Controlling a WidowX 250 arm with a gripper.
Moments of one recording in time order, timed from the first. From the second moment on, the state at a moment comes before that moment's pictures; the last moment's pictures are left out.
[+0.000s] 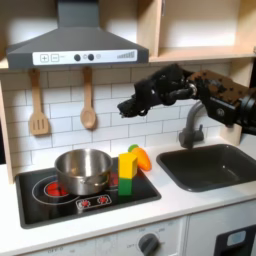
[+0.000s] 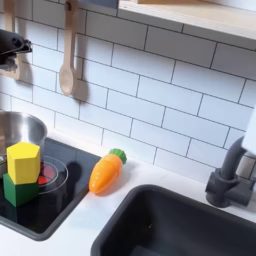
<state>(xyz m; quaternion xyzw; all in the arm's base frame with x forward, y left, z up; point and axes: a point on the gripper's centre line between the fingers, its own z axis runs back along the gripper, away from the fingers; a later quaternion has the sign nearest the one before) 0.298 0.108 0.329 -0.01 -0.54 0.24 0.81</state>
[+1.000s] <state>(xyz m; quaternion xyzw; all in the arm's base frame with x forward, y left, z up) 0.305 0.107 0.318 -0.03 -0.56 0.20 0.81</state>
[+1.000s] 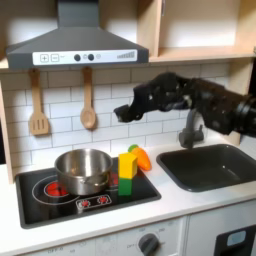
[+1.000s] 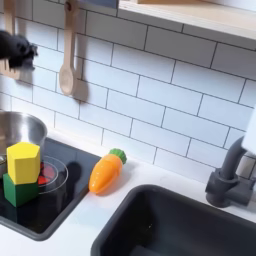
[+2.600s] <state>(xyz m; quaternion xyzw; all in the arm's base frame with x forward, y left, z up) 0.395 0.155 0.367 -0.03 -0.71 0.20 0.67</state>
